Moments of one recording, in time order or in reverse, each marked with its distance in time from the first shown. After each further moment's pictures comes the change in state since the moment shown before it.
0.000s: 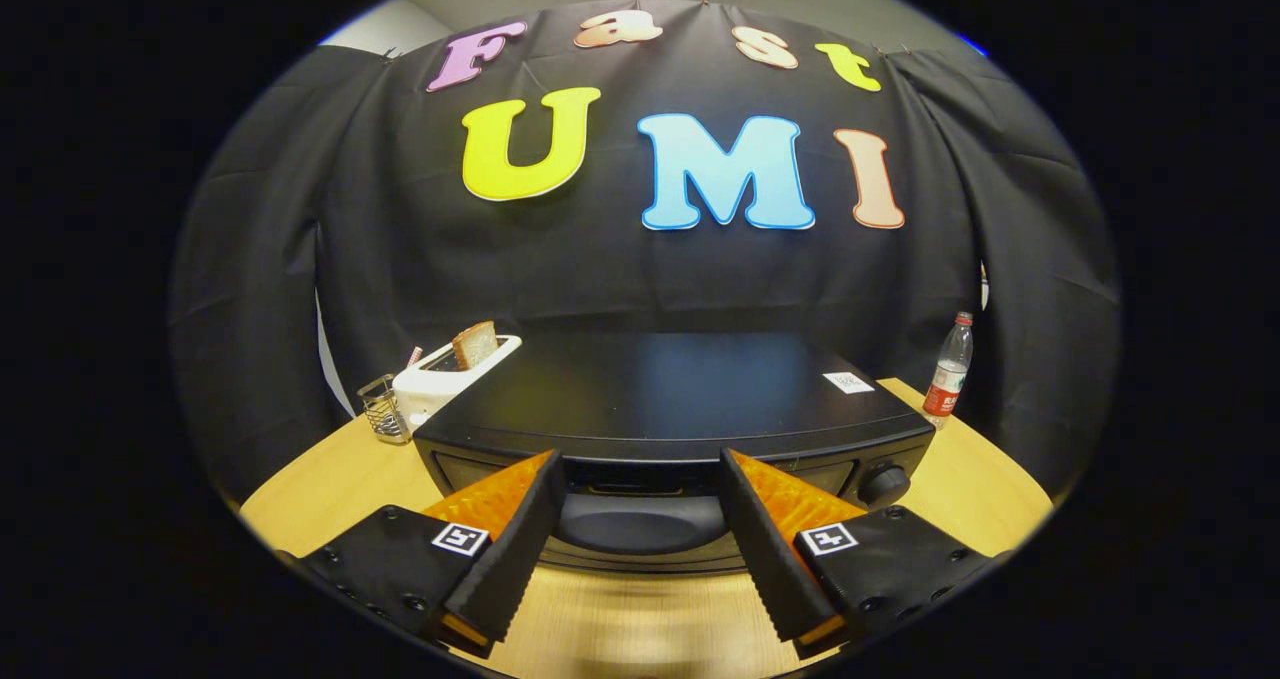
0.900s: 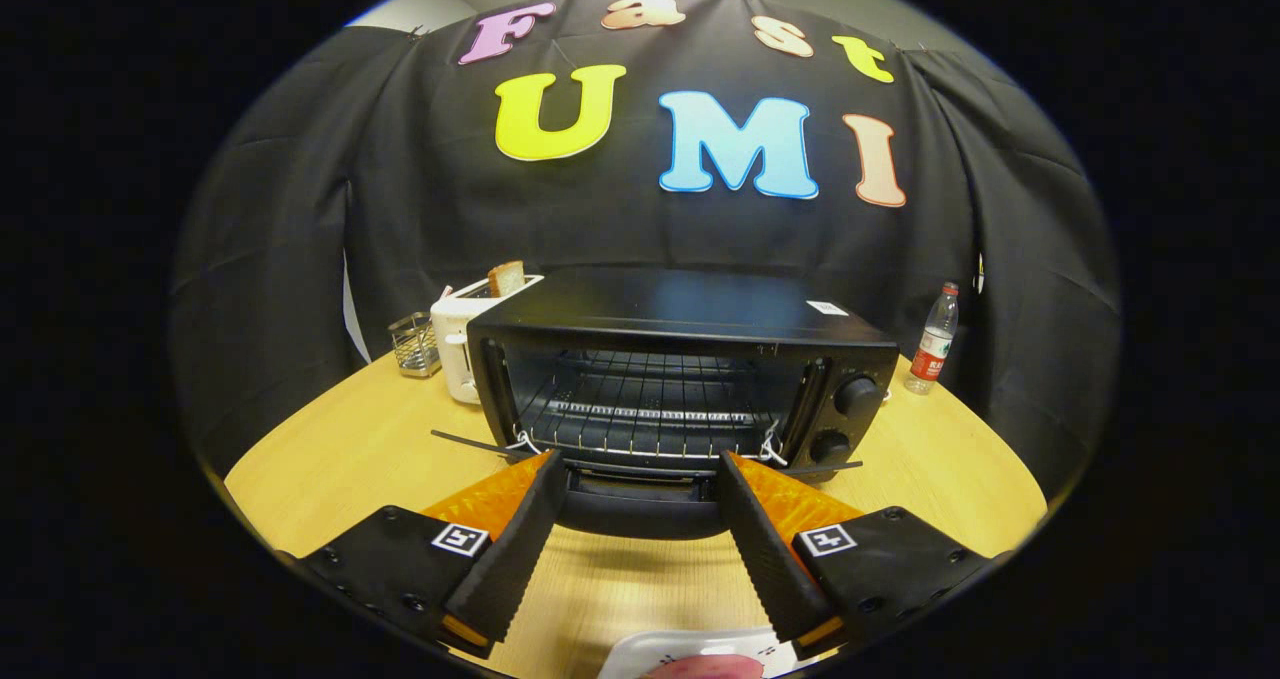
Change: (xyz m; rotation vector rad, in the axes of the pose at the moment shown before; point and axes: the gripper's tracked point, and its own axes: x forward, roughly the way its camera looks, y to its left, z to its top) arm -0.070 0.003 -0.067 -0.047 0.123 0.031
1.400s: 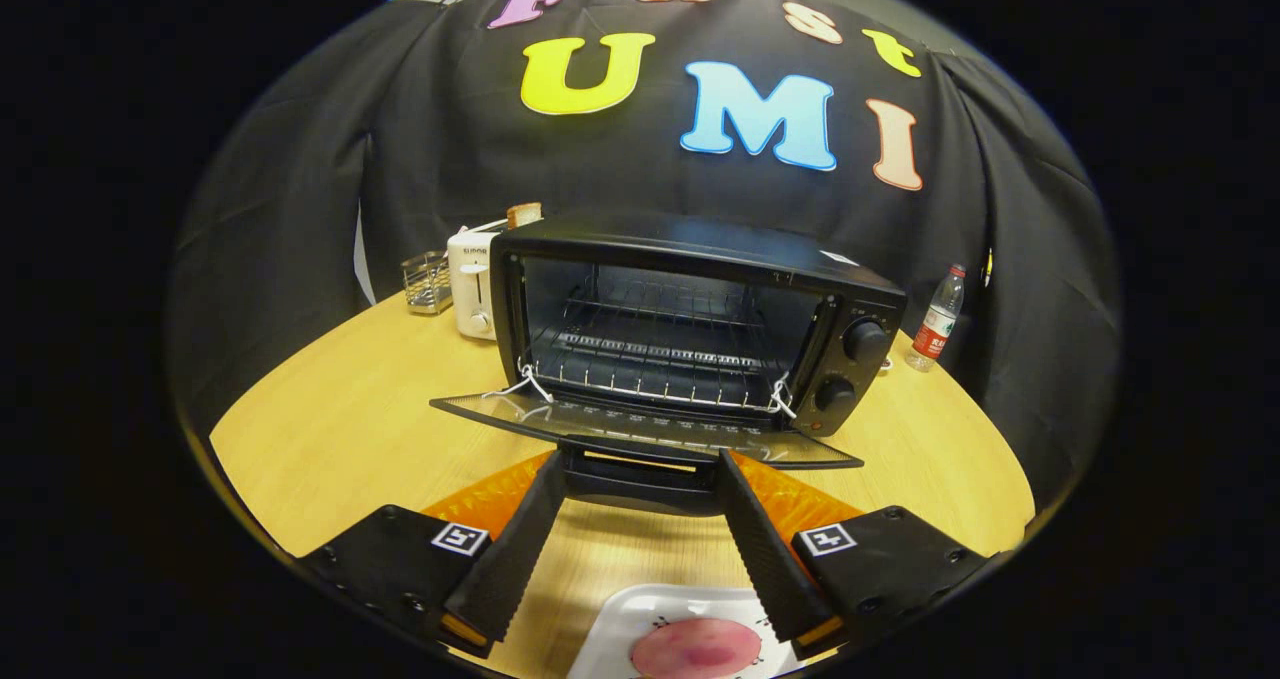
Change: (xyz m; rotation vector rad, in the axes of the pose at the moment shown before) arm -0.014 0.004 -0.051 -0.076 0.117 0.017
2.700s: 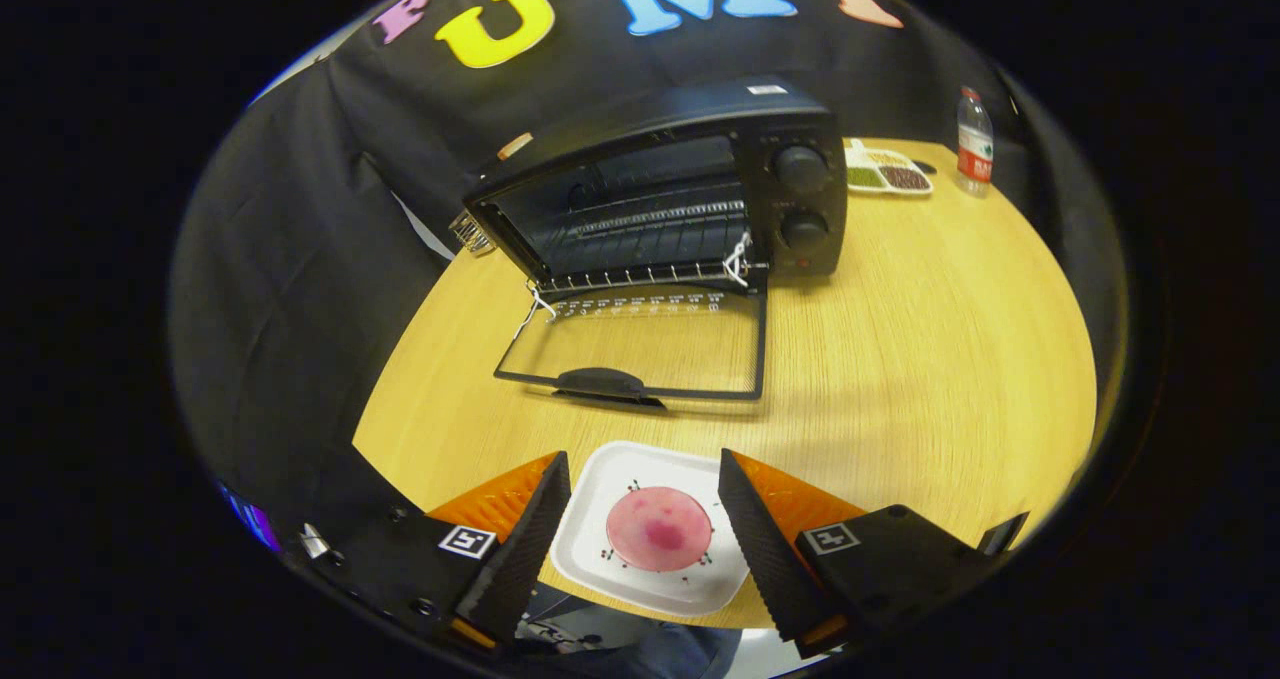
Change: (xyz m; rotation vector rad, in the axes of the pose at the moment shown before) arm -0.078 -0.069 -0.060 0.341 0.503 0.392
